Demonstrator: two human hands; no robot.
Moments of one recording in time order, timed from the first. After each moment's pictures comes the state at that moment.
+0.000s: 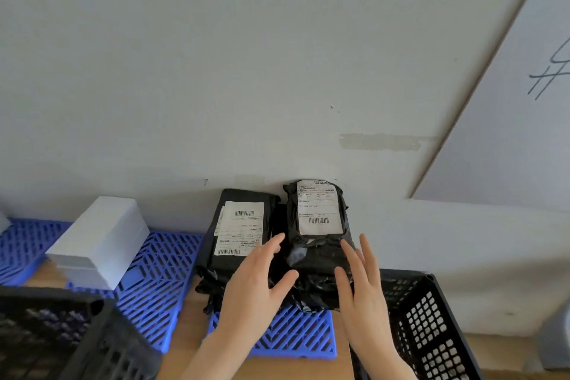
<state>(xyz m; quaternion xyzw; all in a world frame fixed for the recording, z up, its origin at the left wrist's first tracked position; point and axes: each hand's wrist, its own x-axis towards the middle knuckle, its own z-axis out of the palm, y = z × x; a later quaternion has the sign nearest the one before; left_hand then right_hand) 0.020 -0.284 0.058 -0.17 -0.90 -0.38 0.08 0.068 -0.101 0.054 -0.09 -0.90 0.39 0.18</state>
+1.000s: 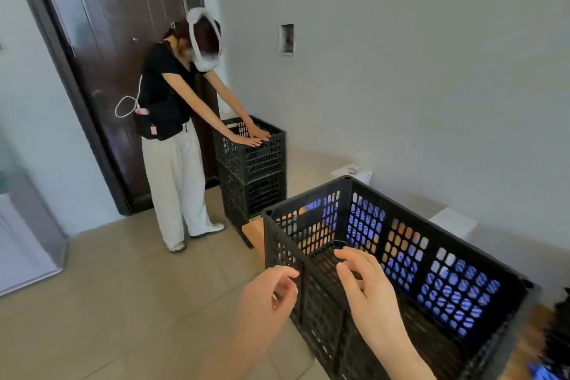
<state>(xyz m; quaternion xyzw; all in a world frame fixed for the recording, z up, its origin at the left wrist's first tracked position) 0.414 -0.754 0.105 0.22 -0.85 -0.39 0.27 0.288 -0.616 0.124 0.34 -0.78 0.53 -0.01</state>
